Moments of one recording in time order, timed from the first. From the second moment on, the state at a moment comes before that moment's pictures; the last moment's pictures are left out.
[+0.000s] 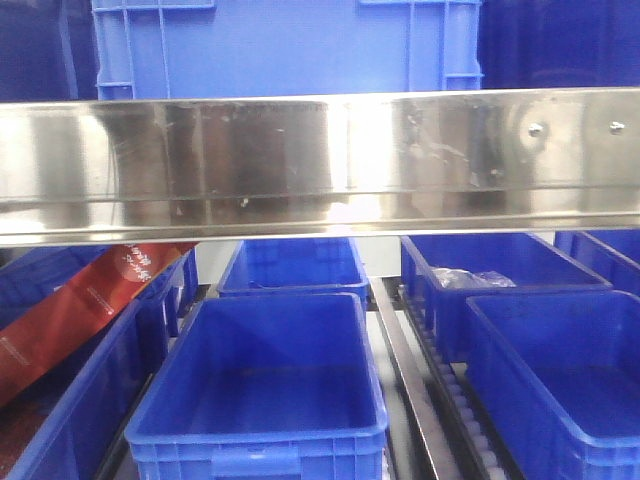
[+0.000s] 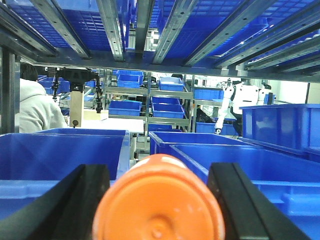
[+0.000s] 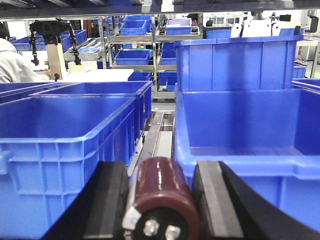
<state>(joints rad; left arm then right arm) -0.12 0.33 -0.62 -0.12 0.14 0.06 0.14 0.56 -0.75 0.02 0.24 0.05</state>
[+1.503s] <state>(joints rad) -0.12 0.50 -0.73 -0.12 0.14 0.06 0.21 0.66 -0.81 0.02 0.12 0.05</state>
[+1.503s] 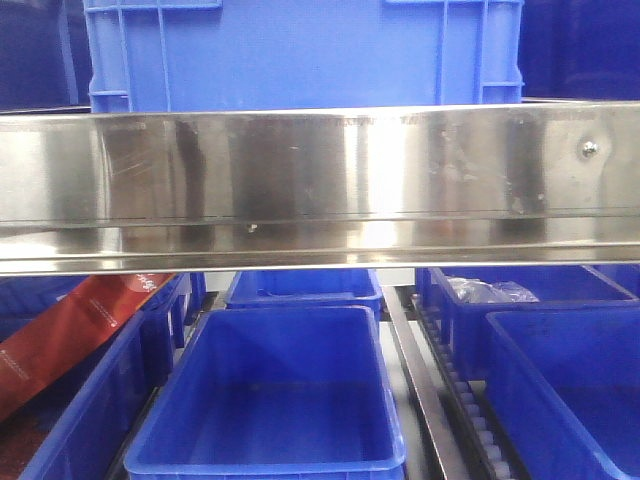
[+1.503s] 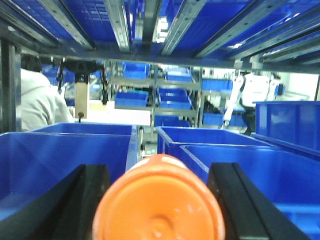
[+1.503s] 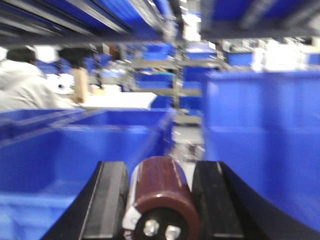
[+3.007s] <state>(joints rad) -0.57 1.52 -1.44 -0.12 0.15 0.06 0.43 1.45 -1.35 0.03 0.08 0.05</state>
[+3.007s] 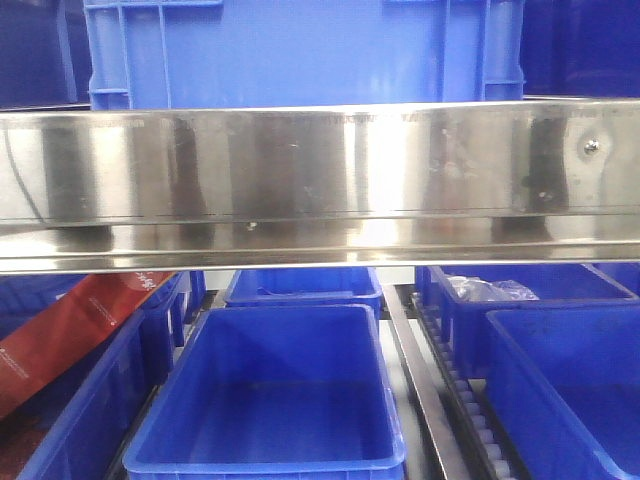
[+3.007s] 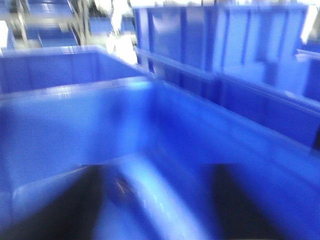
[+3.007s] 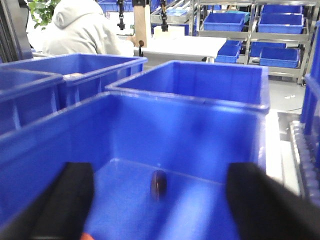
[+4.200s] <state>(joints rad) -0.57 0.63 -0.52 -0.15 -0.02 0.06 0.43 0.62 -0.46 0.03 -0.04 0.05</state>
